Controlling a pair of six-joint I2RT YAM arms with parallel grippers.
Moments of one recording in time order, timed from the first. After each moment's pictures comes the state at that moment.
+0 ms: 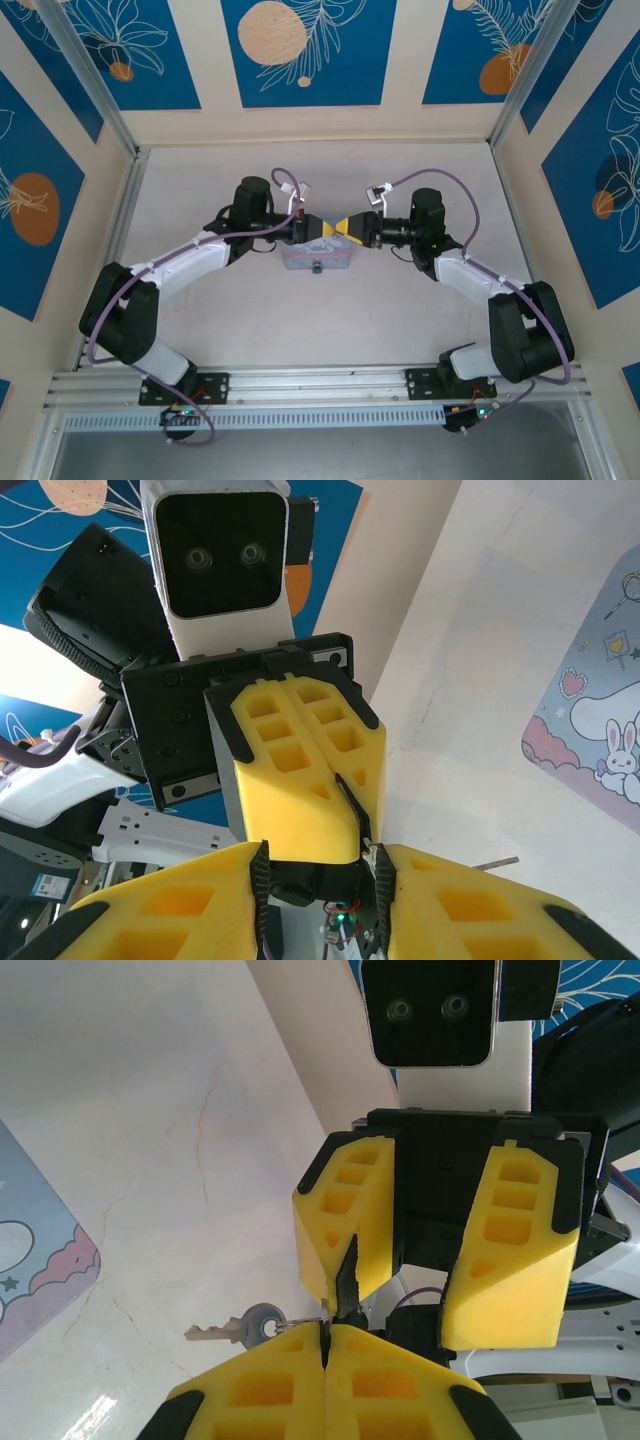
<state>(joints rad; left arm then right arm) -0.55 1.54 1.01 0.10 0.88 -0.76 0.31 1.38 0.70 0.45 -1.09 0.98</state>
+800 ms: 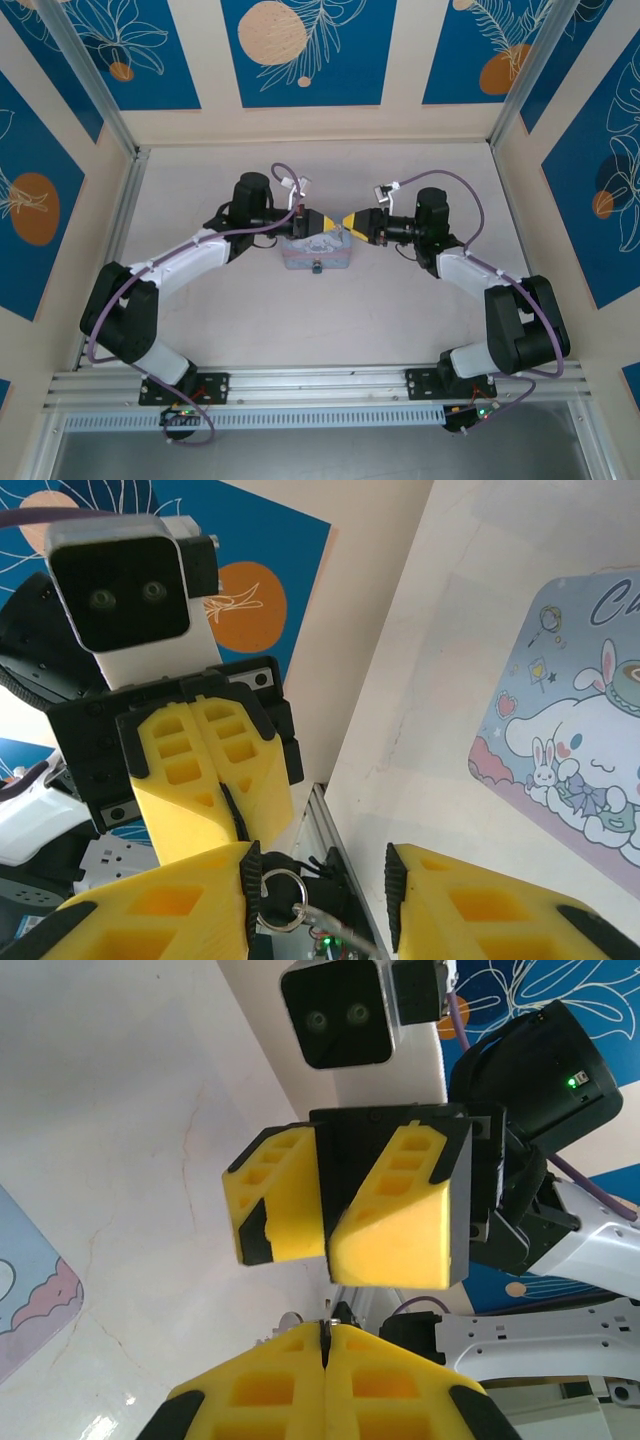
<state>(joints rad) -0.55 1.55 1.04 0.13 0.89 -0.76 0.26 1.41 0.70 0.47 -1.08 0.99</state>
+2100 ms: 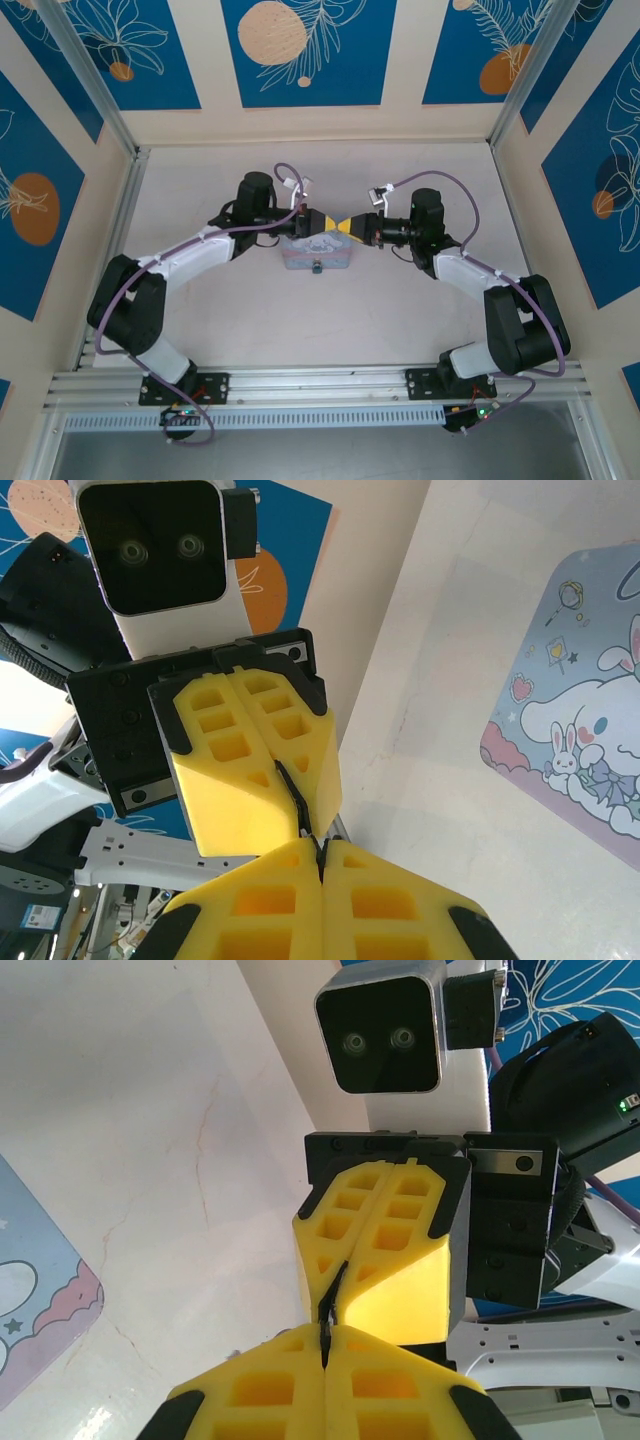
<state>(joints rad) -0.55 1.60 1.06 0.13 0.90 -0.76 0.29 1.41 0.70 0.44 -1.07 0.99</state>
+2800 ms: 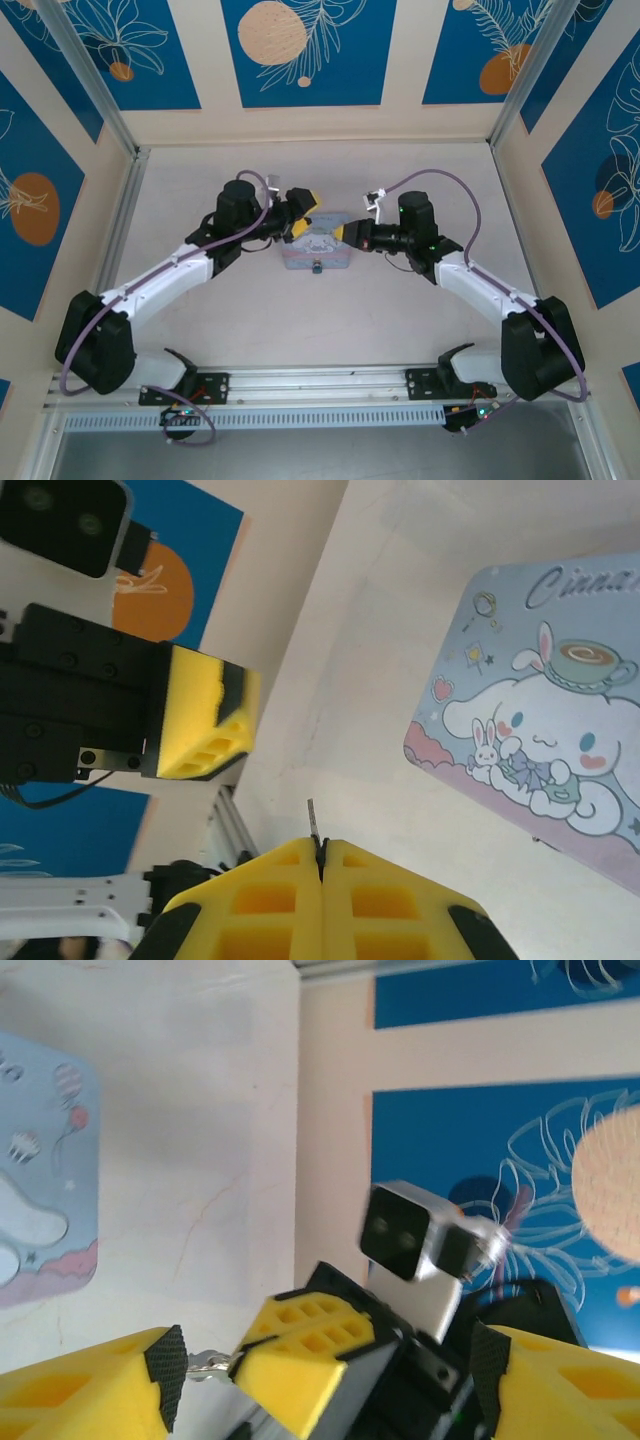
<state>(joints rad) -0.58 1.35 0.95 0.08 0.49 -1.32 0.43 1.27 0.77 0.06 -0.73 0.70</state>
